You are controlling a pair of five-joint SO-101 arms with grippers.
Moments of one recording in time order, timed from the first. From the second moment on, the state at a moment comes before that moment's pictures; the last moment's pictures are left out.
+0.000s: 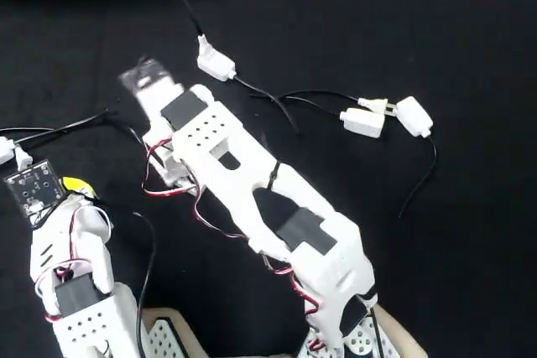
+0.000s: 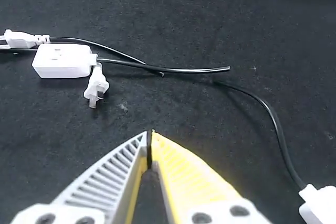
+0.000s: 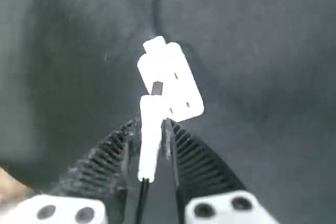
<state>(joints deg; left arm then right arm) -29.0 -104.1 96.4 44.2 1.7 -44.7 25.8 -20.4 85.3 -5.7</state>
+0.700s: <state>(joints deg) -32.6 -104.1 96.4 44.2 1.7 -37.9 25.8 -26.2 91.3 78.7</state>
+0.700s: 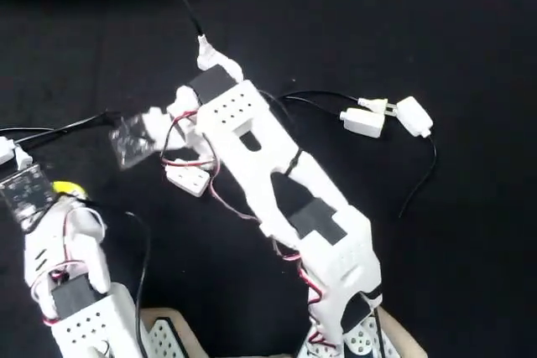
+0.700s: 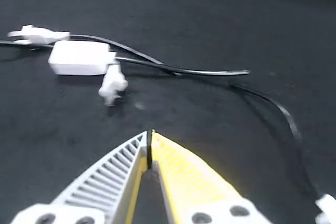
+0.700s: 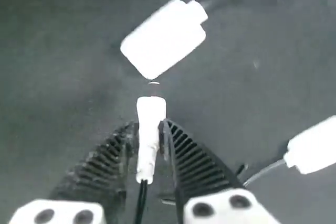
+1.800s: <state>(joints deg) -51.8 -104.1 96.4 50.8 1.9 -45.0 34.7 -38.2 92.8 97.3</state>
